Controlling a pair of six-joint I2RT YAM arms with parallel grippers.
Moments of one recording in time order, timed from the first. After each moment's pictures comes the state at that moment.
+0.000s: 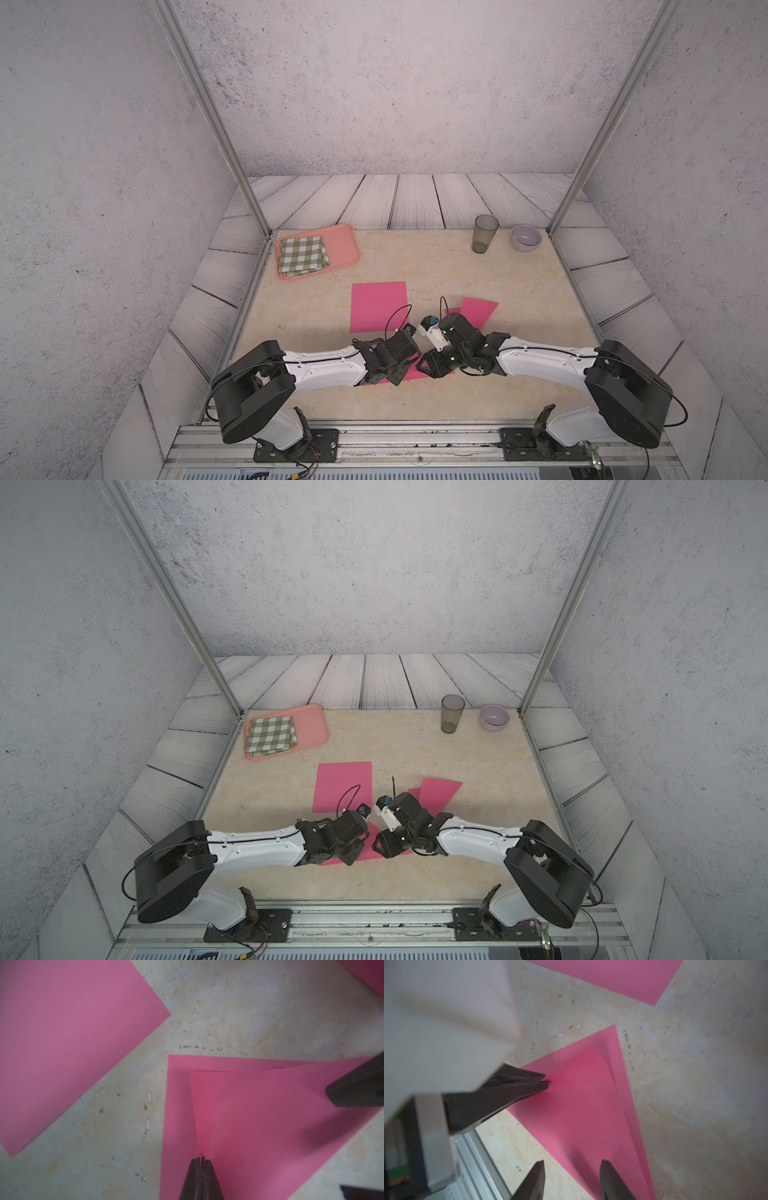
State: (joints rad) left arm -1.04 1.50 0.70 -0.31 -0.23 -0.32; right arm 0.86 1.43 0.65 -0.17 -0.34 0.40
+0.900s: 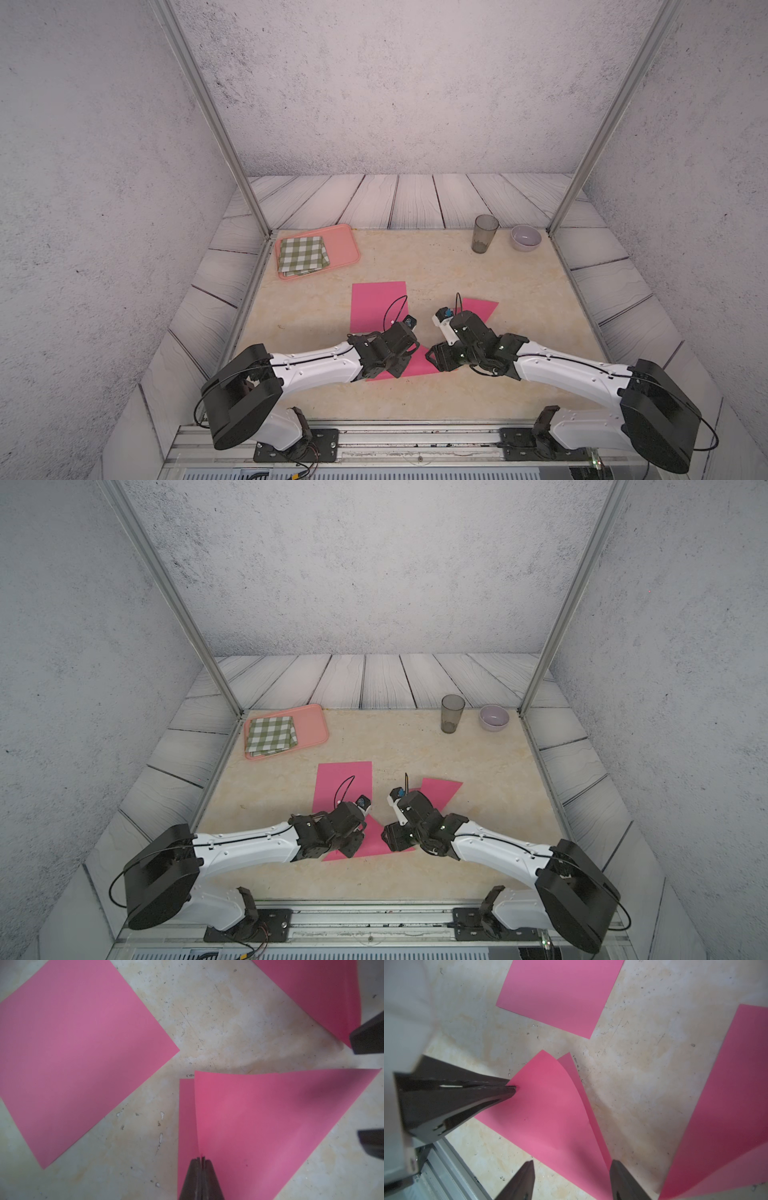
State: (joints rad) left arm -1.00 1.45 0.74 -0.32 -0.21 -0.27; right arm 0.83 1.27 0.64 -0.27 -0.16 0.43
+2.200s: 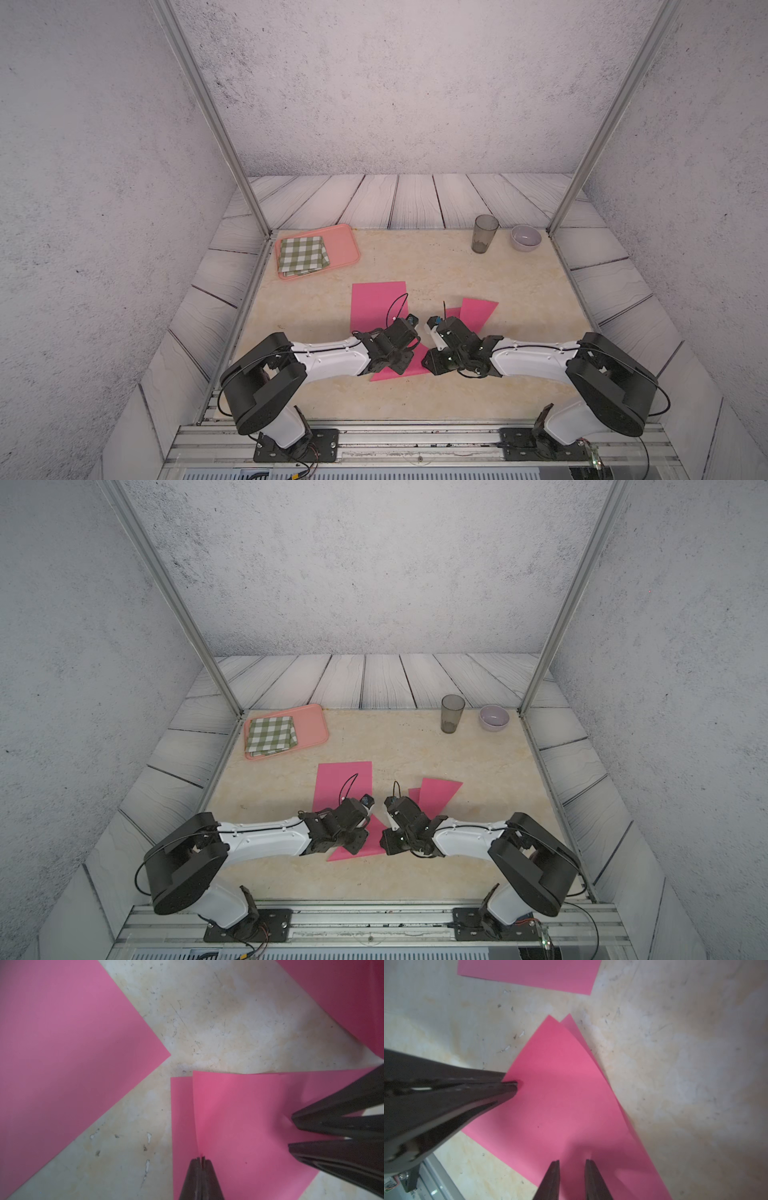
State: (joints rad) left arm -0.96 1.56 0.74 -0.22 -0.14 -0.26; right arm 0.85 1.52 0.61 -0.07 -0.22 0.55
